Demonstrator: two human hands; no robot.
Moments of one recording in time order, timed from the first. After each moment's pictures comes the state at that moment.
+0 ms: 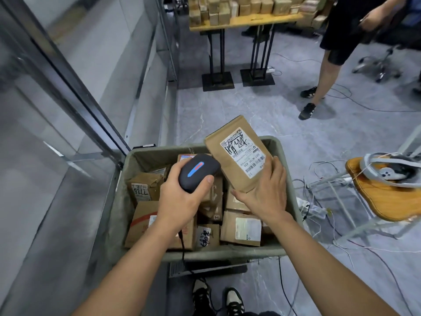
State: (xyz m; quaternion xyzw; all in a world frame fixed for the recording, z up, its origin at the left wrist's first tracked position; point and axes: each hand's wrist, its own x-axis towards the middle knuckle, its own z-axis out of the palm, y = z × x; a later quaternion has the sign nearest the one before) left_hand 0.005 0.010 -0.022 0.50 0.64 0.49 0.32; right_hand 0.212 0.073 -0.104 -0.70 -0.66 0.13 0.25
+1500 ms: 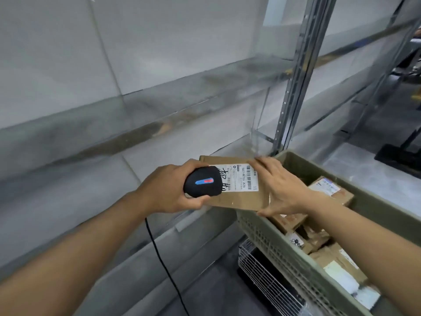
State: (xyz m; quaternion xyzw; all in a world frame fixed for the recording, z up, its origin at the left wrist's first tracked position) left_hand -0.090 -0.366 0.087 0.49 0.85 0.21 -0.02; right_hand 0.042 -0.066 0.038 0.02 -1.00 0.04 0.02
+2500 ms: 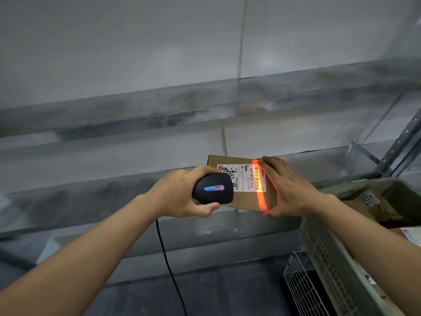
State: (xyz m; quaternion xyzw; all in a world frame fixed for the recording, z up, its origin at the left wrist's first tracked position) left_hand 0.051 -0.528 0.097 0.34 0.91 0.21 -0.10; right_hand 0.011 -0.204 0.043 0.26 -0.96 0.07 0.04
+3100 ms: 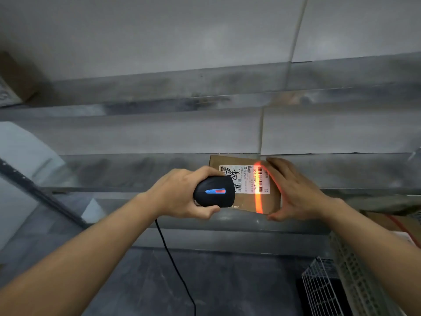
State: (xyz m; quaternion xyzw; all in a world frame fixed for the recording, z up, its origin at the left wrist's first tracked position) left_hand 0.090 -0.585 0.085 0.26 0.95 0.17 -0.09; right_hand -0.002 -0.266 0.027 0.36 -0.93 0.10 0.02
